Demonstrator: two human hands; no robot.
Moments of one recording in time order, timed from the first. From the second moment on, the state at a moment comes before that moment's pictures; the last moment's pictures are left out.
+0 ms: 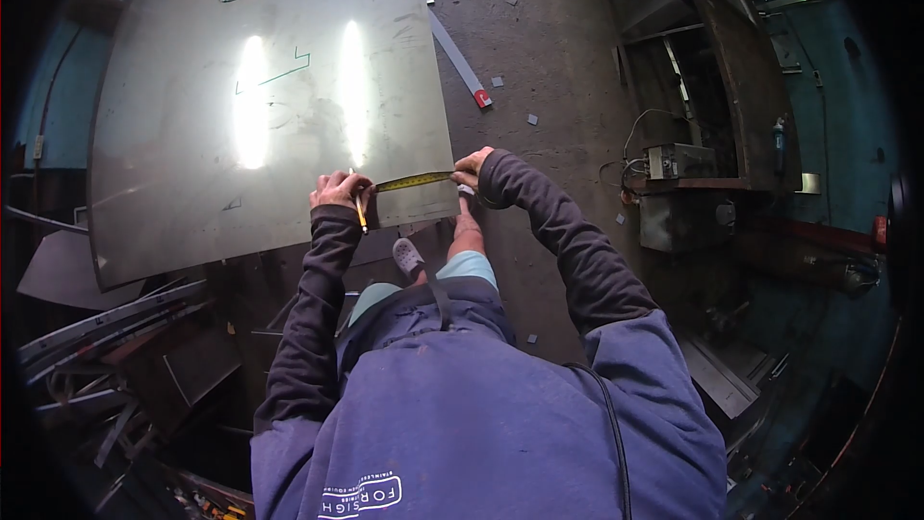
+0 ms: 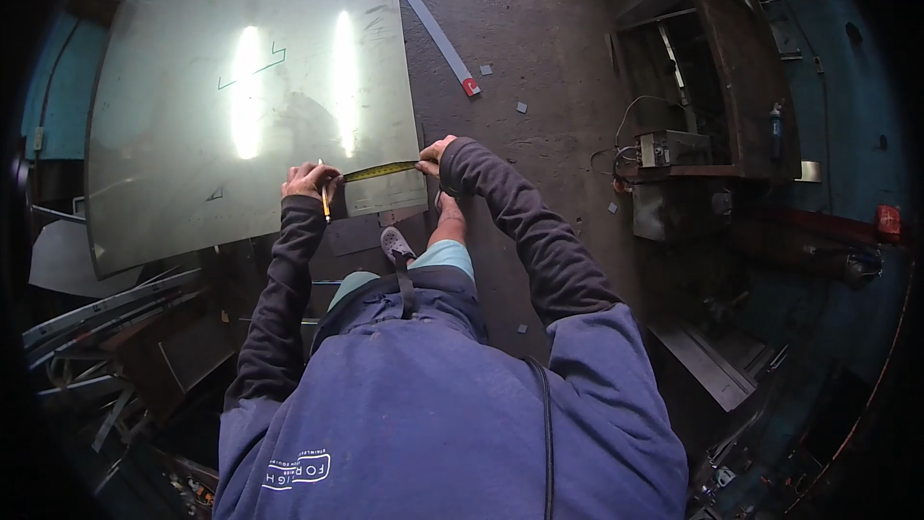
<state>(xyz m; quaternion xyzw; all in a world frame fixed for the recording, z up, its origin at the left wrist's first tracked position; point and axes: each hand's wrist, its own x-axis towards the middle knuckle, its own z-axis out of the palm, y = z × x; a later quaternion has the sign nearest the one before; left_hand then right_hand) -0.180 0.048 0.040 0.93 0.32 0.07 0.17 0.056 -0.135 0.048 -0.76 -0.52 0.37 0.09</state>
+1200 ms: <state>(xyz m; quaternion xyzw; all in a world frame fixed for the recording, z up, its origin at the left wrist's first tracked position) -0.146 -0.027 0.050 0.79 0.24 0.26 0.50 0.040 -0.129 0.055 -0.80 -0.45 0.40 0.03</state>
